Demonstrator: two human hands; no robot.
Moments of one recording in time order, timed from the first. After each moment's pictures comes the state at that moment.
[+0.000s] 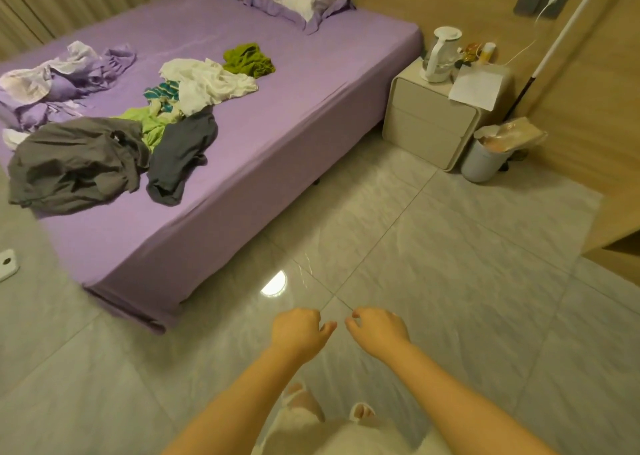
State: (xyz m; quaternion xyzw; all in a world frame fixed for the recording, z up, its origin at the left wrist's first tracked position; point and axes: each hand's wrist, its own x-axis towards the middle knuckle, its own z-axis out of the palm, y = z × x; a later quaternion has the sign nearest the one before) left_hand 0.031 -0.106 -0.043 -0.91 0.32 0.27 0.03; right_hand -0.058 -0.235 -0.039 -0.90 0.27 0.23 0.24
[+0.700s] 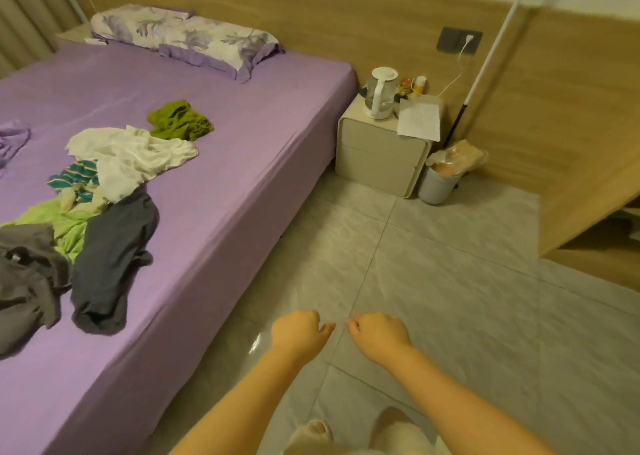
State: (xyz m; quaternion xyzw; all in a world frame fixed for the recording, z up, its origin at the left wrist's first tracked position) left_hand 0.258 -0.237 -0.038 -0.86 0.44 0.25 0.04; right_hand 0.134 -0.332 -0.023 -0.88 0.38 0.21 0.20
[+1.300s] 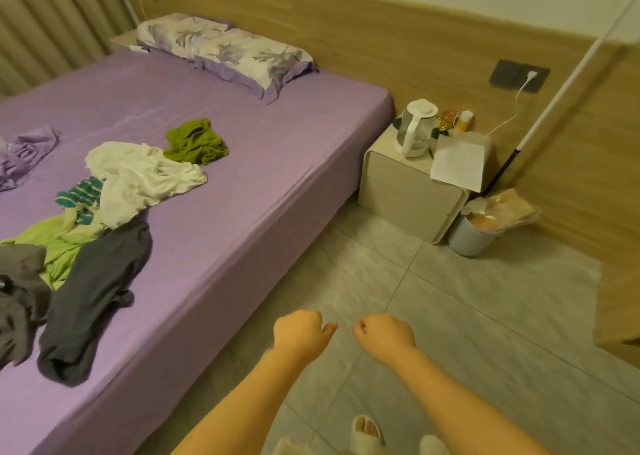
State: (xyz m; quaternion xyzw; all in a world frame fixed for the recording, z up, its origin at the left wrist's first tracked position) left_hand 0.349 -0.440 -0.035 -0.90 0.36 0.25 0.03; right_hand 0.240 -0.559 -0.031 -0.90 0.32 0.23 0.20
